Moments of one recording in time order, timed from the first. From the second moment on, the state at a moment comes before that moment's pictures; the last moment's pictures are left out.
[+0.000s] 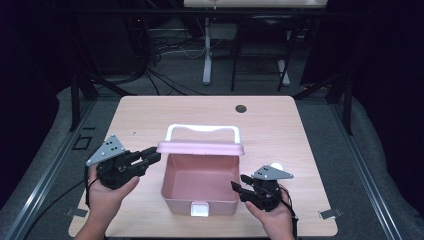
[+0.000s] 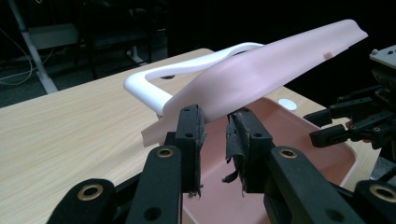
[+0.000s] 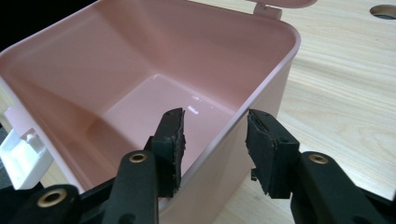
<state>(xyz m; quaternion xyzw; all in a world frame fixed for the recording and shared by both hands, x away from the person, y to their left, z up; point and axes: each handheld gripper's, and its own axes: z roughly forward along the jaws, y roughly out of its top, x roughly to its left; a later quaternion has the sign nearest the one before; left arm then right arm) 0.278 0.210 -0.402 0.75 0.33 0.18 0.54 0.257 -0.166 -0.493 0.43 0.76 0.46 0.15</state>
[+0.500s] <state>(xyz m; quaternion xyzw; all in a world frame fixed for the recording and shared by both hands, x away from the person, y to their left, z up) 0.299 0.204 -0.397 0.74 0.35 0.18 0.54 0.256 -0.169 -0.493 0.44 0.76 0.46 0.15</state>
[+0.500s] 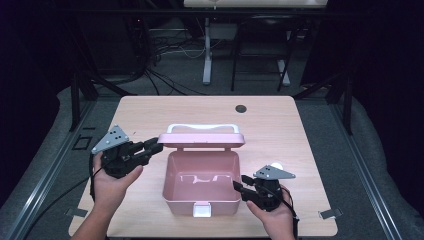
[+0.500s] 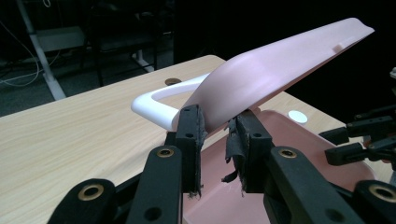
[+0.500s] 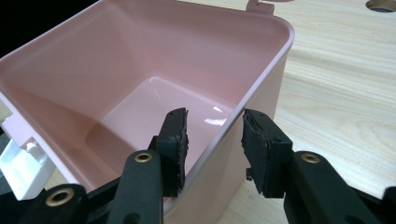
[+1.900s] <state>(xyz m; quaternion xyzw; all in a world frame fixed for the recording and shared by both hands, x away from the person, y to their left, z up) 0.347 0.198 -0.412 0.72 0.38 0.18 0.55 0.252 -0.163 -0.492 0.45 0.76 0.45 0.14</state>
